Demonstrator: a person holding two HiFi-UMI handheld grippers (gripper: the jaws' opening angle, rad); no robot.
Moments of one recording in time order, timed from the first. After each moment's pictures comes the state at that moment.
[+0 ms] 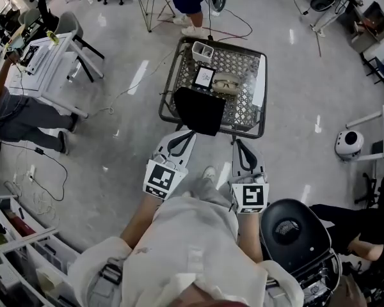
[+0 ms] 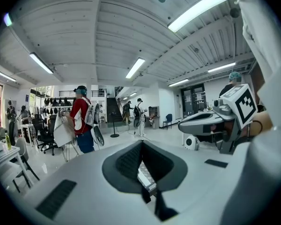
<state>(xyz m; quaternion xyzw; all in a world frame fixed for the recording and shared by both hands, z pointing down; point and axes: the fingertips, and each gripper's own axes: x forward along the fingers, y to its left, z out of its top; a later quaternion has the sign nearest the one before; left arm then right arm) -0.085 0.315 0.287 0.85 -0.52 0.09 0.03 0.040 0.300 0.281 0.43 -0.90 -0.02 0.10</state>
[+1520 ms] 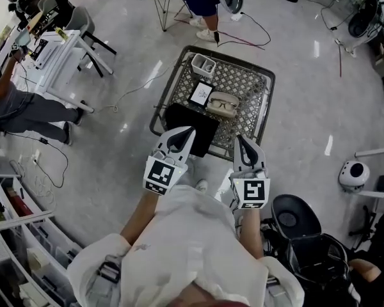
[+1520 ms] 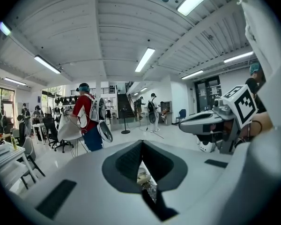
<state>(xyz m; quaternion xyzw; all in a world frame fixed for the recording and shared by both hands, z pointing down) -0.054 0.155 0.297 0.80 -0.59 0.12 0.05 0.073 0.117 0.299 0.36 -0.93 0.00 0.09</state>
